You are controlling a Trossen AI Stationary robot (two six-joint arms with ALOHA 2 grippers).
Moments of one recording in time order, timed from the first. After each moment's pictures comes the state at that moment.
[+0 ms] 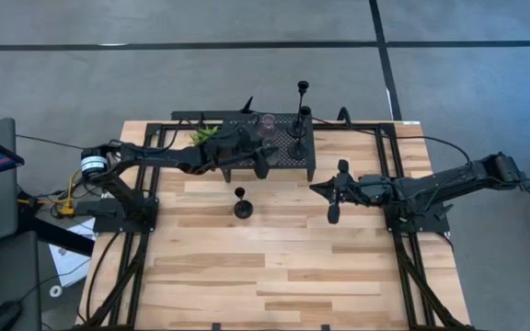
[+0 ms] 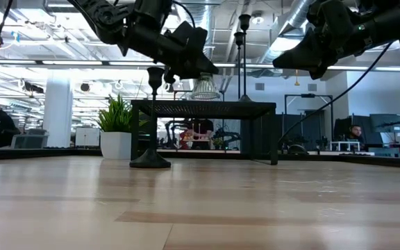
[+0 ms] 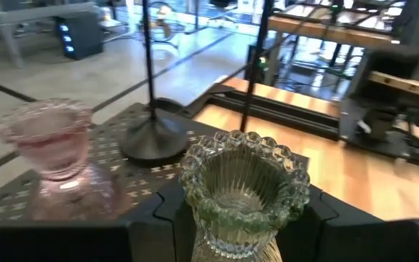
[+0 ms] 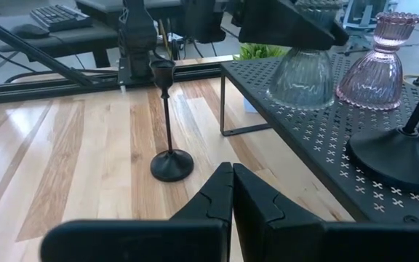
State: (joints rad) left arm 0.28 1.42 0.93 0.45 -0.11 -0.06; right arm 0.11 0.95 0.37 0.32 0.37 0.11
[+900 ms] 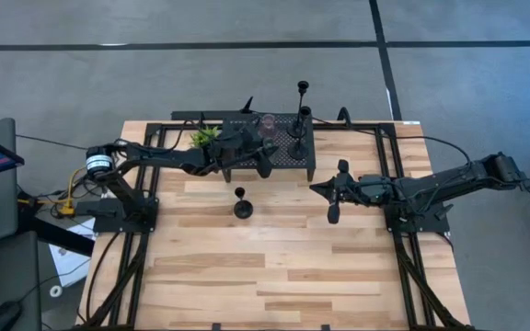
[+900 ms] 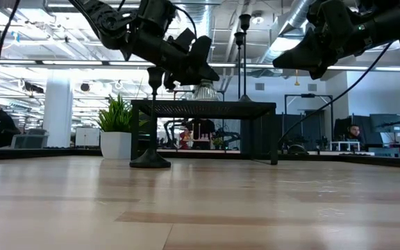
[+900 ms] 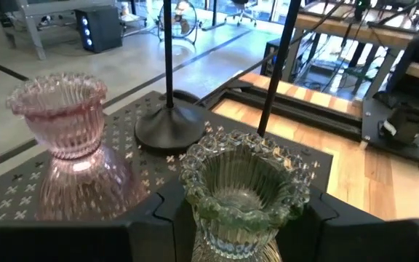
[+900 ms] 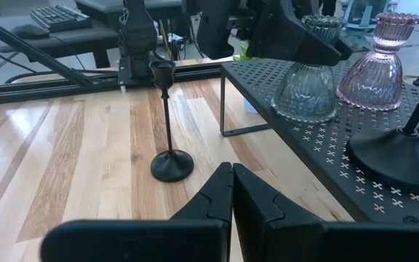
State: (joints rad) left arm 0.28 1.47 0.93 0.48 -0.18 -0.09; right arm 0.11 0.95 0.37 0.32 0.37 0.11
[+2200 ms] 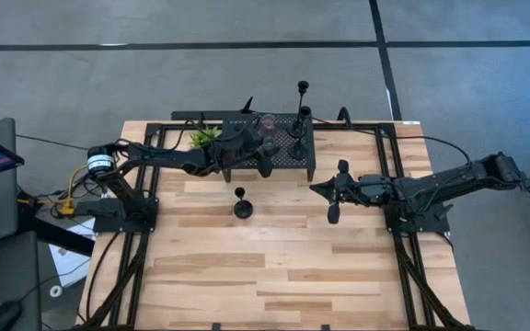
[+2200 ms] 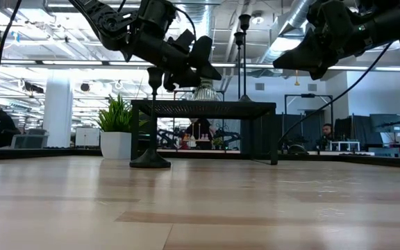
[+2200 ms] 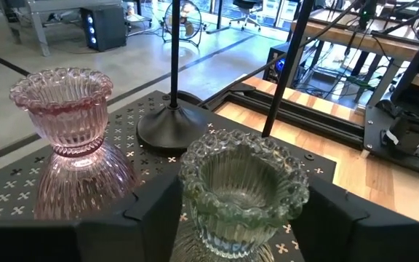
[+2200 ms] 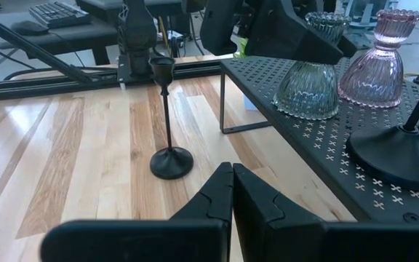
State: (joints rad) left arm 0.28 1.48 0.93 0.50 -0.20 -0.12; right arm 0.11 0.95 0.37 0.31 0.37 0.11
